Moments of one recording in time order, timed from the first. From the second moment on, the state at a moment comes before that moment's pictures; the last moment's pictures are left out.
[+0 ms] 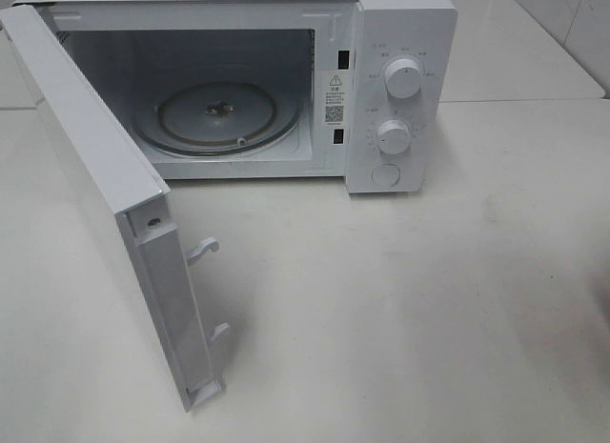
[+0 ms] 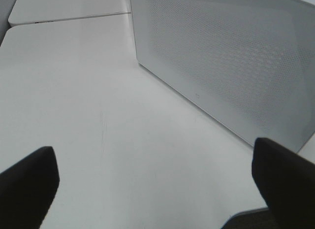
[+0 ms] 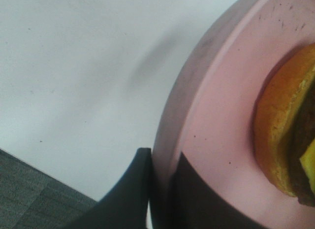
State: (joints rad) left arm 0.01 -0.01 -0.52 -0.16 1.09 0.18; right arm 0.66 0.89 -0.37 -0.70 0.95 0.18
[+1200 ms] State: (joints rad) left arm 0.01 -0.01 -0.52 -0.16 1.09 0.18; right arm 0.53 1.58 -0.57 -0.83 0.81 0.92
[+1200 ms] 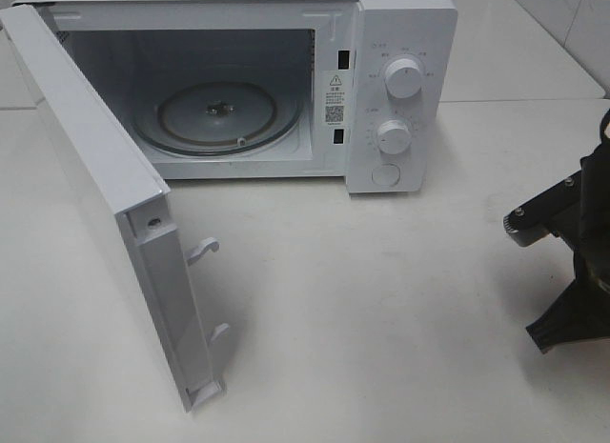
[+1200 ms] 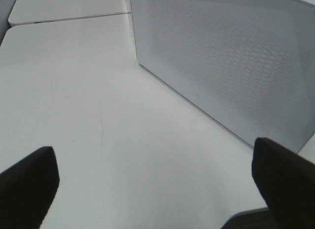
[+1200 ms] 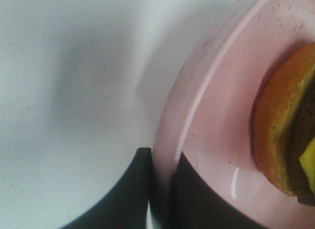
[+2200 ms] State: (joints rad) left arm 0.01 -0.01 -0.52 -0.16 1.09 0.18; right arm 0.43 1.77 -0.64 -0.83 0.81 0.93
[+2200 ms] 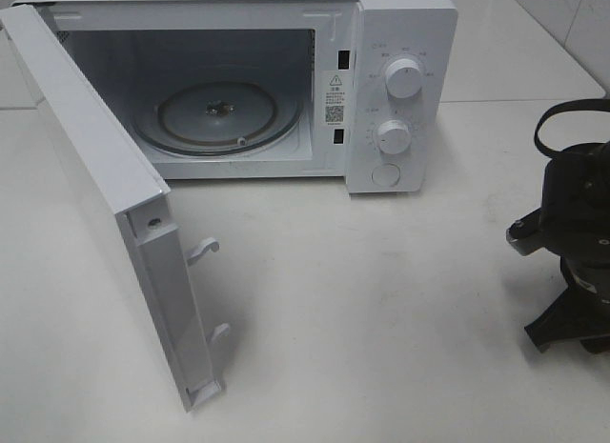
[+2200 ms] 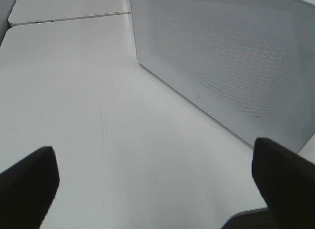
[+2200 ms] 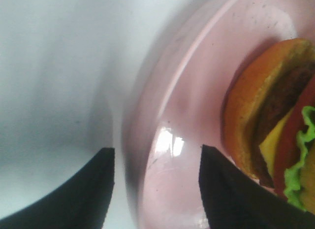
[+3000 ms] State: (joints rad) left arm 0.01 -0.01 -0.52 -0.16 1.09 0.18; right arm 0.43 1.24 -0.65 -0.29 0.72 0.26
